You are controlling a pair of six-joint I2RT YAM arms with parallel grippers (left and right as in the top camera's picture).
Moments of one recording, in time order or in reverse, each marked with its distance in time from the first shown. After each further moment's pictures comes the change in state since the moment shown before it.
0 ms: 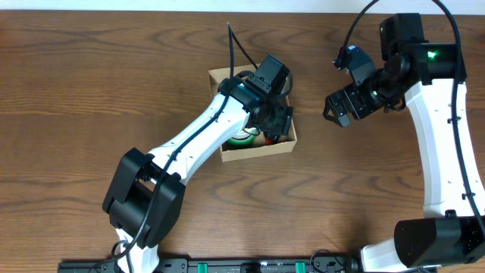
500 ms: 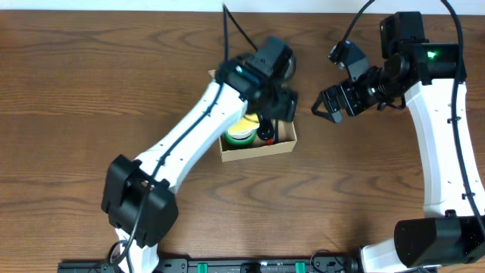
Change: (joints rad) left arm 0.019 0.000 0.241 -0.204 -0.001 0.006; right arm 0.000 0.000 0.000 0.041 -0.195 0.012
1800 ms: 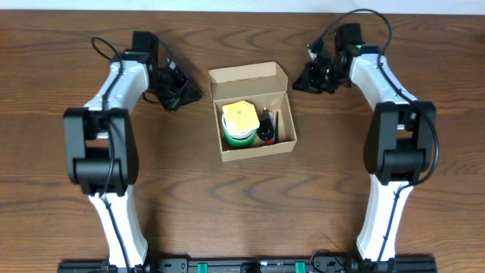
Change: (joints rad) left arm 0.613 0.251 -0.242 0.262 0.468 -0.348; right arm 0.001 0.631 0.002 0.615 -0.182 0.562
